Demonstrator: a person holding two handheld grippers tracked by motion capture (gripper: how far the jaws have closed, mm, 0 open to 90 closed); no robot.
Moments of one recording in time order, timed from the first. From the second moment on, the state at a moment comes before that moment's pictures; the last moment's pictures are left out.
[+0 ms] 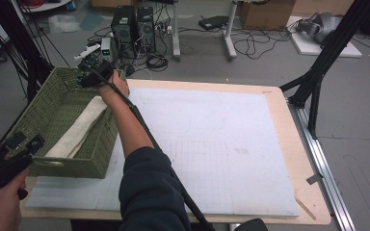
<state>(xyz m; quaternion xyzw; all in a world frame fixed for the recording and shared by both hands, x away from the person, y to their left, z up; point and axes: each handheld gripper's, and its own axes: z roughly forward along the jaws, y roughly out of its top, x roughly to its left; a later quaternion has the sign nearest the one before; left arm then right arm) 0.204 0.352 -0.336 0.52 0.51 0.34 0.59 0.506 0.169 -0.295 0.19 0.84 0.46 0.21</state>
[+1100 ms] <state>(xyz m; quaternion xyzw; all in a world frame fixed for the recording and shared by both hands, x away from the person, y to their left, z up) 0.217 0.315 -0.334 0.59 0.44 0.28 0.62 0.452 0.007 -0.298 0.21 0.81 0.53 0.14</state>
